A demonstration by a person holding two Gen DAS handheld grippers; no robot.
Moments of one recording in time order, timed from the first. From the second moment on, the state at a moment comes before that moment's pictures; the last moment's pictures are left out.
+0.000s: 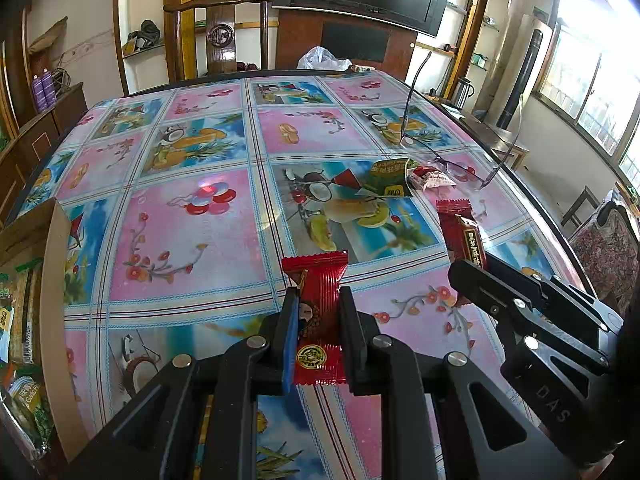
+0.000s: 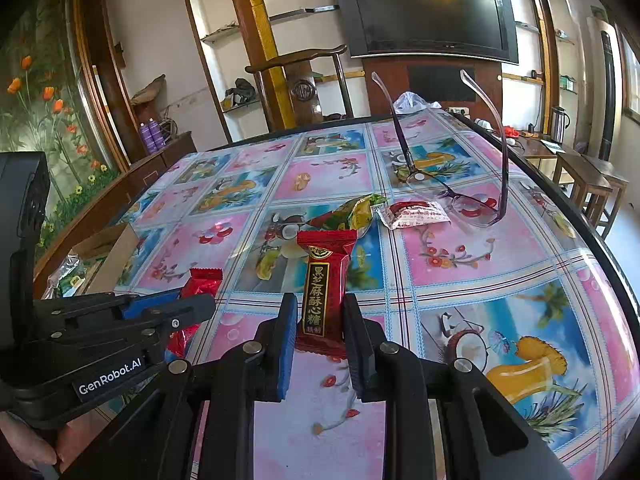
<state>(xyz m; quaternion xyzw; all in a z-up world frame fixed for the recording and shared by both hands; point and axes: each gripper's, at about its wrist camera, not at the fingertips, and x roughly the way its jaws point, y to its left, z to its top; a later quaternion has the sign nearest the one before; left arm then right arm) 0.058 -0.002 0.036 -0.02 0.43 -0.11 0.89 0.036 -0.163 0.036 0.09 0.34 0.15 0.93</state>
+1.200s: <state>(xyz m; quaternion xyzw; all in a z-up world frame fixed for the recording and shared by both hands) 0.056 0.007 0.044 -0.03 0.42 -0.11 0.90 0.033 -0.162 0.037 0.09 0.32 0.15 0.93</state>
